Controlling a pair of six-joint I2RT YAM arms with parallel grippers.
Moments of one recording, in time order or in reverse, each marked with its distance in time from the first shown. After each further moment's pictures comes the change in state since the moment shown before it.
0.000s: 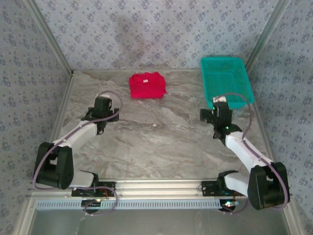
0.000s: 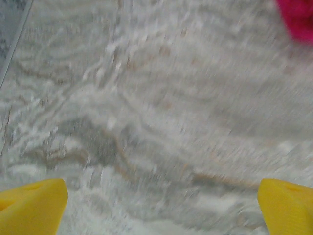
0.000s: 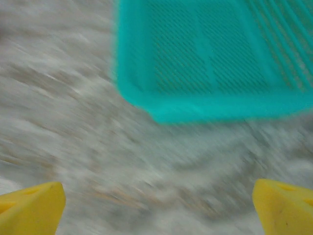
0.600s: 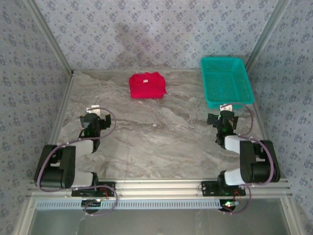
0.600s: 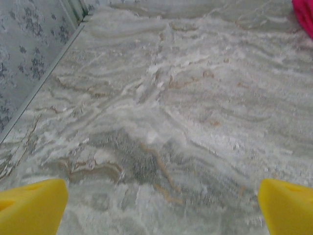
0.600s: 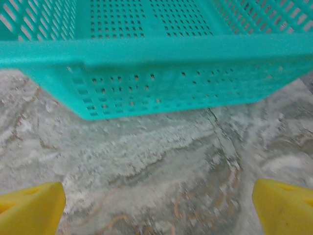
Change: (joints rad) left arm 0.167 0.016 -0.381 0.750 0.105 0.095; right arm -0.153 0.294 -0.192 0.621 -0.058 -0.082
